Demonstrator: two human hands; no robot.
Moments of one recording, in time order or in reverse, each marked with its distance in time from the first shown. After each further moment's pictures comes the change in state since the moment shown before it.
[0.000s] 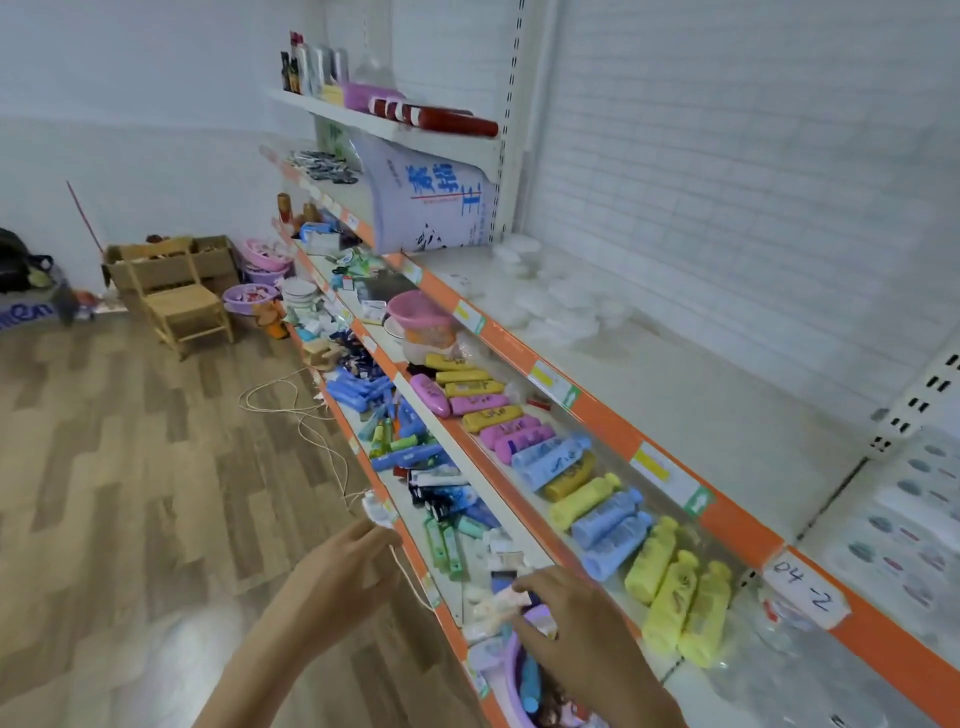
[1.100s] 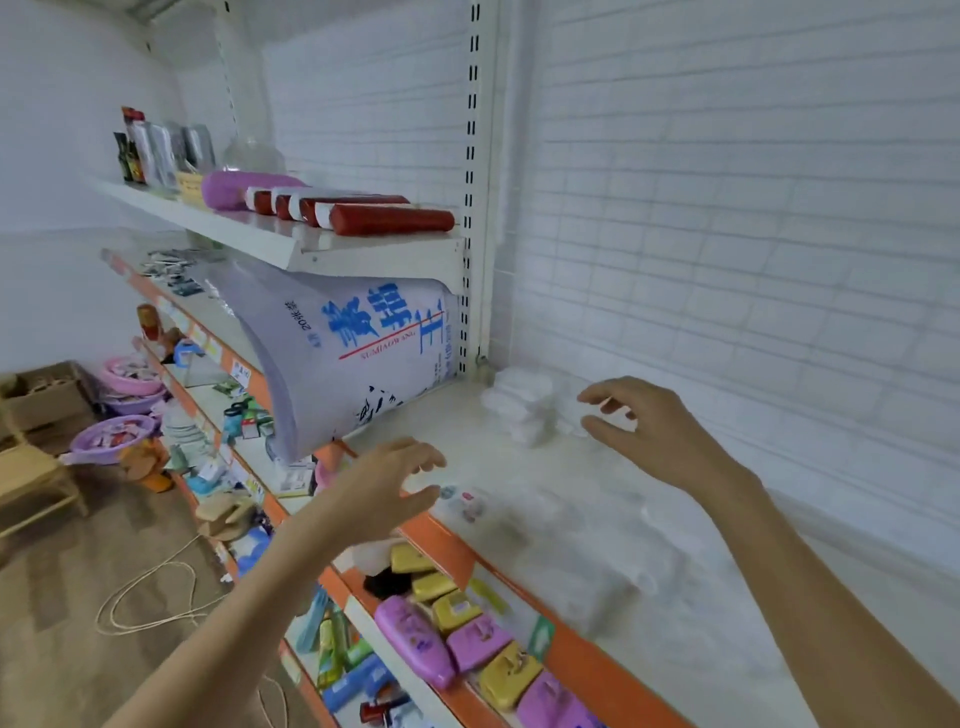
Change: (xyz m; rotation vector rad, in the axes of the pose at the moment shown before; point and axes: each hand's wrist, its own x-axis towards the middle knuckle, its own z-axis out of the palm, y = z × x) left_hand 0.569 -0.134 -0.098 0.007 -0.039 0.460; right_hand 0.509 0.091 -0.222 0.049 0.487 0.045
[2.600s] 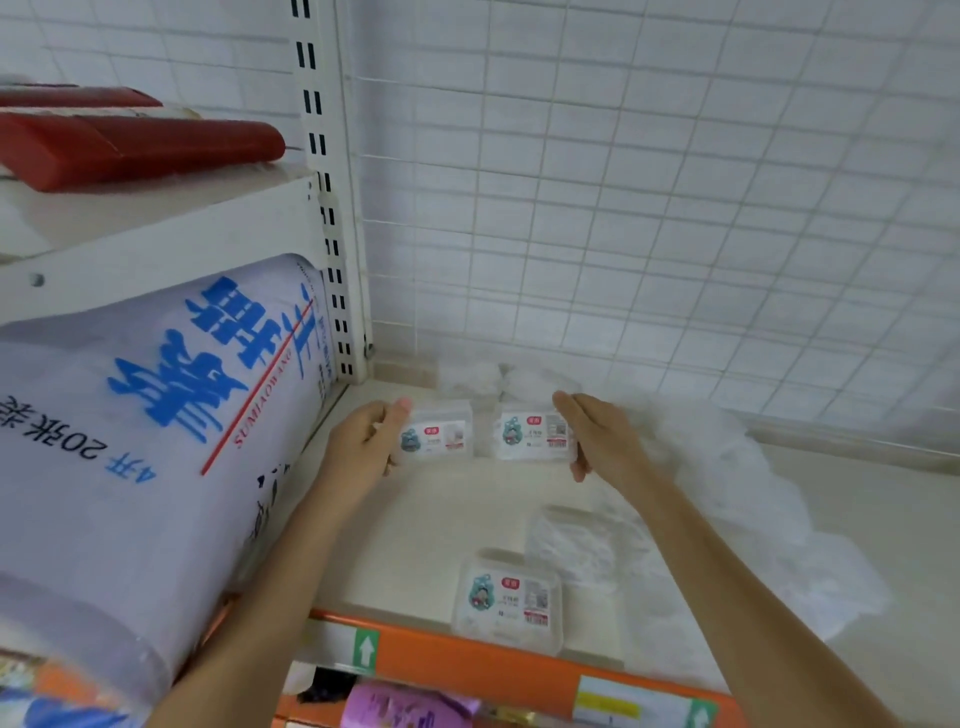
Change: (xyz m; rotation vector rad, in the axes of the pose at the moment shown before) left_hand 0.192 -0.121 0.083 -0.836 -0.050 -0.078; right_hand 0.076 0.025 0.117 0.264 0.347 0.776
